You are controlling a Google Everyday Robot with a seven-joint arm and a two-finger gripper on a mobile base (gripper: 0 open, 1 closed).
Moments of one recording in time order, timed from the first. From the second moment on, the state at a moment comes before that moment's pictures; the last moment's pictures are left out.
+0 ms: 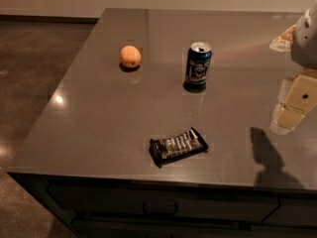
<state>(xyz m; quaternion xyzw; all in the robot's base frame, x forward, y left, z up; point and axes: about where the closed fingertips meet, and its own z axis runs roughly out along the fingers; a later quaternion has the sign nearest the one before) 0.438 -0.216 0.980 -0.60 0.78 -0.04 0.17</state>
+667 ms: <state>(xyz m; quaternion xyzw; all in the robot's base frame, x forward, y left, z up) 0.453 -0.211 0.978 -0.59 0.79 -0.03 0.17</state>
